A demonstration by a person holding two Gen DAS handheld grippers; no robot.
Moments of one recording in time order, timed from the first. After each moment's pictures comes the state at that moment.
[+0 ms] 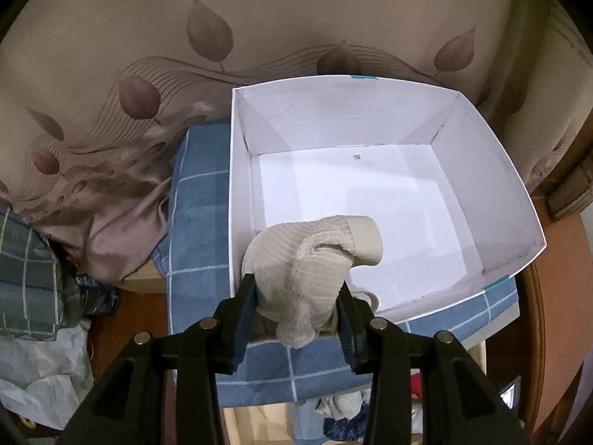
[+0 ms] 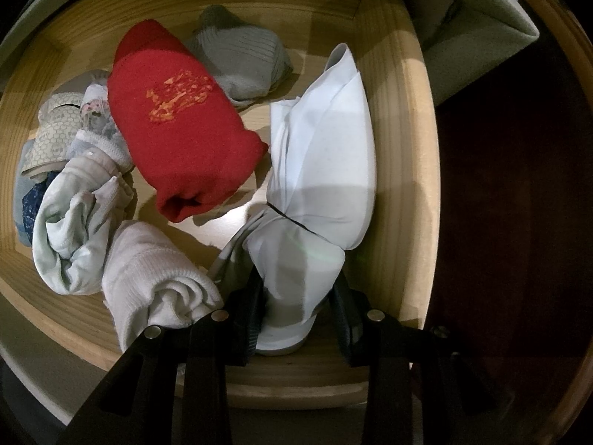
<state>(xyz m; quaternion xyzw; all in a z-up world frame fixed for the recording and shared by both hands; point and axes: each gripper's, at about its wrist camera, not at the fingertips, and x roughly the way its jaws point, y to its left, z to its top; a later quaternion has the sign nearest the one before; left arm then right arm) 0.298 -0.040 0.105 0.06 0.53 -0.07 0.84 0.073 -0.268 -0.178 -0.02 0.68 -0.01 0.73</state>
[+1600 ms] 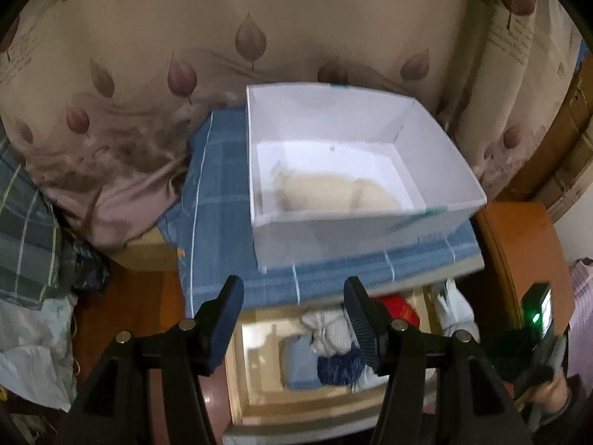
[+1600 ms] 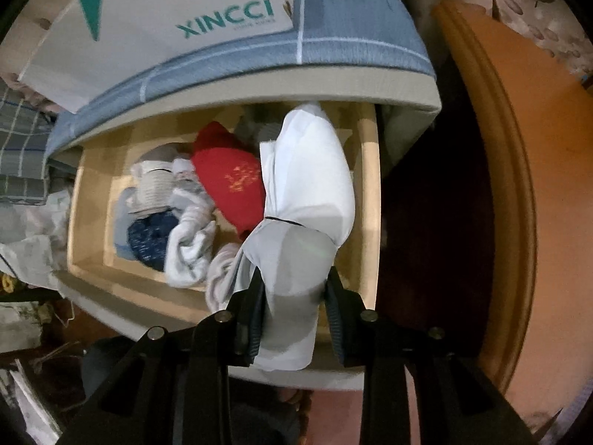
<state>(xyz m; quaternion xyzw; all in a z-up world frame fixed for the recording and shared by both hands) 0.164 0.012 0.136 0.01 0.50 -0.10 0.86 0.066 -0.333 -0.057 0.07 0.64 0.06 0.77</state>
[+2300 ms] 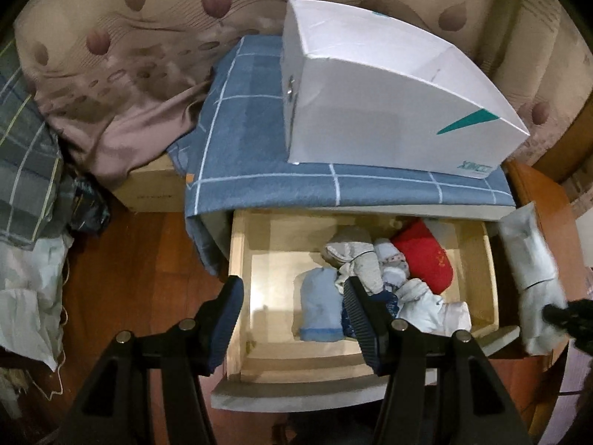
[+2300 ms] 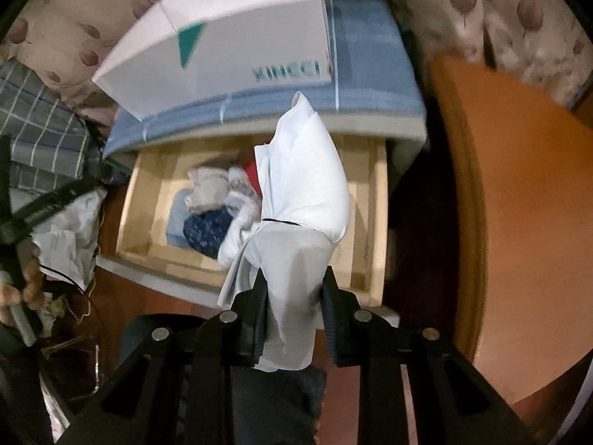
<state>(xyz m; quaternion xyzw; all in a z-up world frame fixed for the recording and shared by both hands) 0.117 0.042 0.045 -0.02 0.55 -0.05 0.84 0.024 -0.322 0.028 0.07 0.59 0.08 0.80</state>
